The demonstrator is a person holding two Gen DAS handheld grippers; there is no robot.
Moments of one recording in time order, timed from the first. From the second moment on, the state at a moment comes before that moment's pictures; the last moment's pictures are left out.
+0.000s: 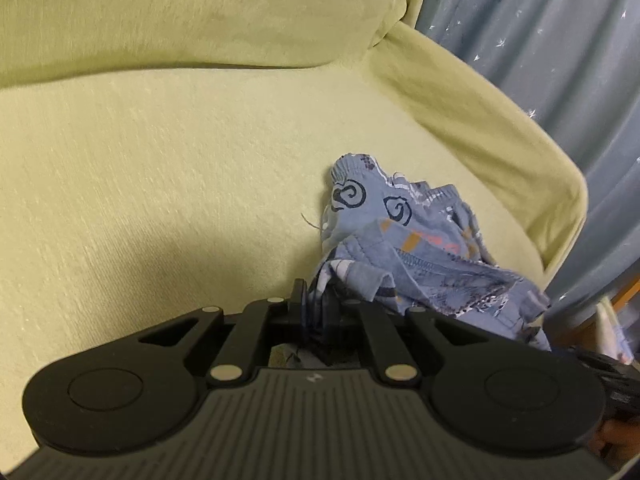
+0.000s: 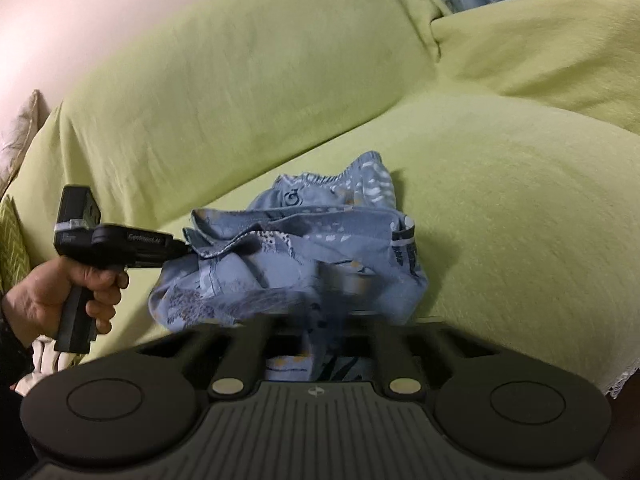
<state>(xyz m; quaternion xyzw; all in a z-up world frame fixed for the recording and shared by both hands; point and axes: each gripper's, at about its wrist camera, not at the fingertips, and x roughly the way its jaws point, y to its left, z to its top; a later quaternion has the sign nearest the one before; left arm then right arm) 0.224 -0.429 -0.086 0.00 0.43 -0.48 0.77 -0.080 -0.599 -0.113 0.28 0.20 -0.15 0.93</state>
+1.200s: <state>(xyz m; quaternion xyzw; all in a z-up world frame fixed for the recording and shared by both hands) 0.213 -0.453 -0.087 0.11 0.30 -0.54 0.77 -0.090 -0.641 -0.129 0.36 0.14 -0.26 0.88</state>
